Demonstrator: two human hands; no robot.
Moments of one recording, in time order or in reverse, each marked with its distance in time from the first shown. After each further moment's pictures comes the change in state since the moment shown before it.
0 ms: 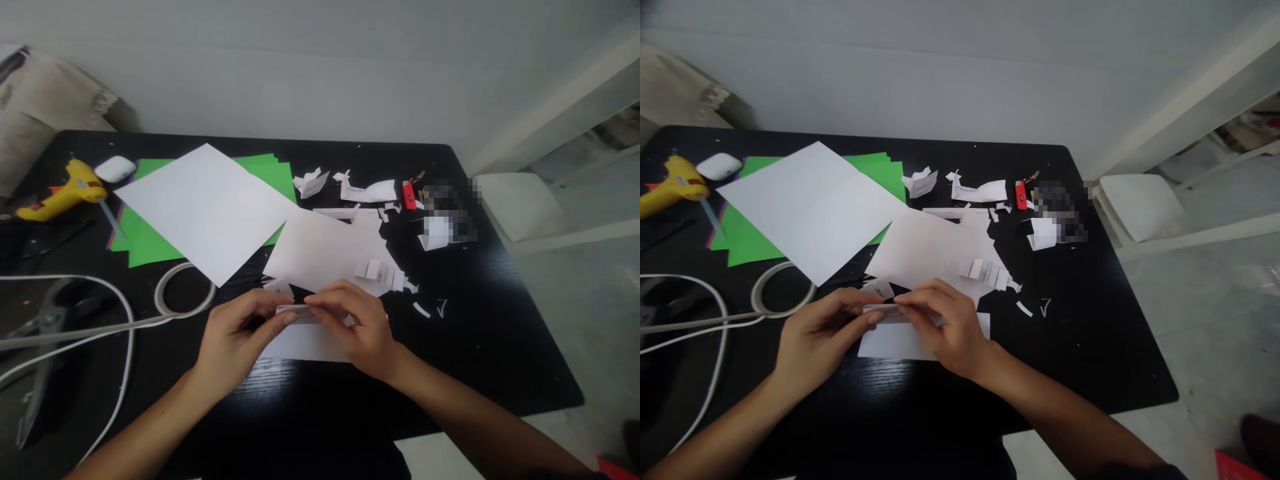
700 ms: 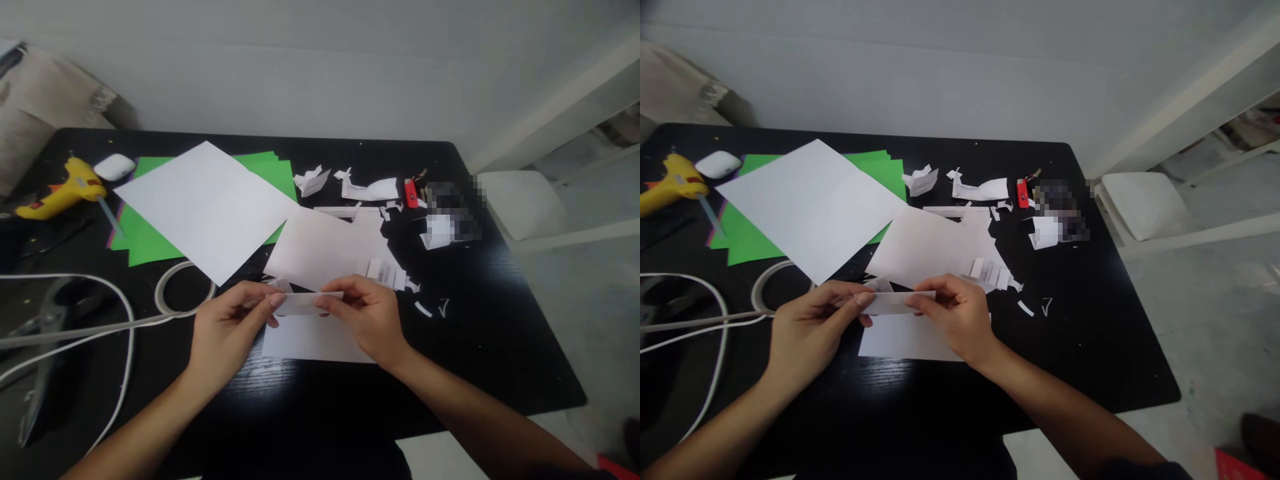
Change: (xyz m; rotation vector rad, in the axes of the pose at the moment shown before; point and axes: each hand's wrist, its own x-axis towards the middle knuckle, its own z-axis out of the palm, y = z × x) left_hand 0.006 0.007 -0.001 -0.102 0.127 -0.225; right_hand 0.005 0.002 0.001 0.298 0.201 0.527
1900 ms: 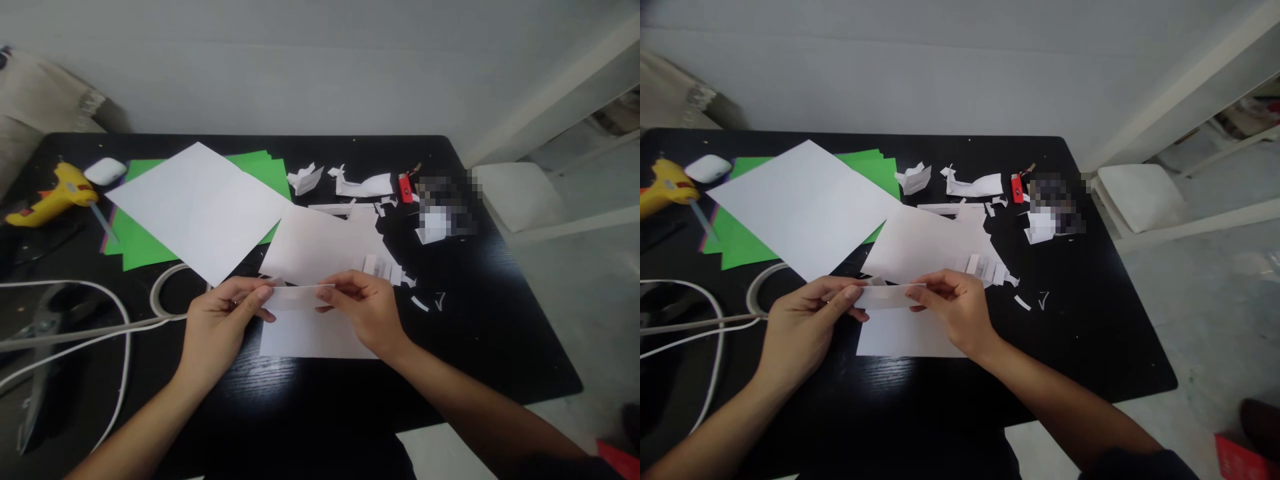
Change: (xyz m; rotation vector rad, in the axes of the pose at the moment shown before) left_hand 0.008 0.002 -0.003 -0.105 0.013 -0.155; right_hand 0.005 -0.004 0.000 0.155 -0.004 0.070
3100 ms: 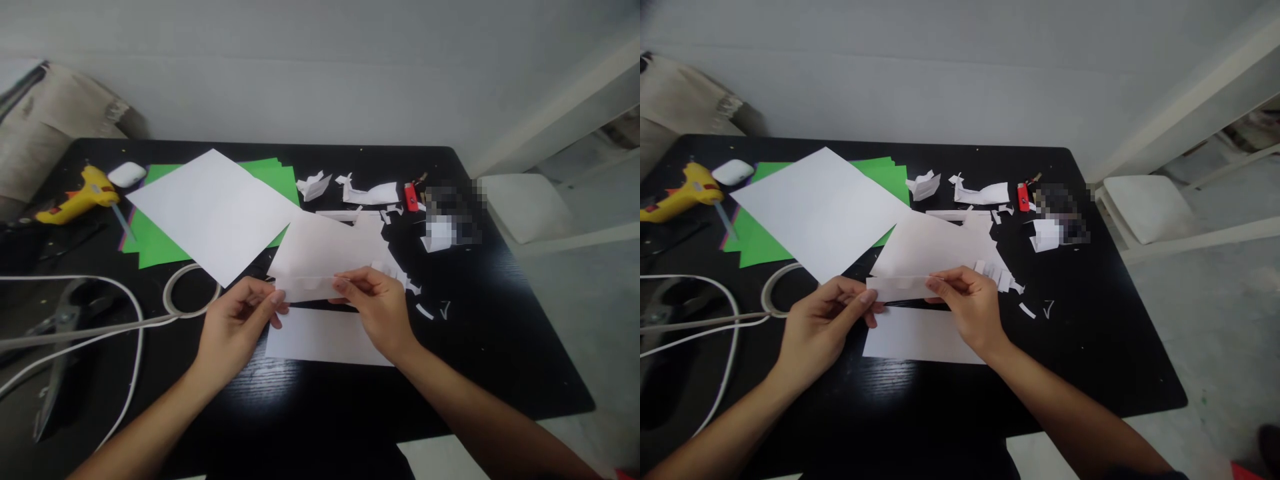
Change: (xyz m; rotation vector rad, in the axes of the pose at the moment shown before) left_hand -0.004 -0.004 0.003 -0.016 -0.114 0.118; right_hand 0.005 -0.004 -0.005 -0.011 0.086 -0.004
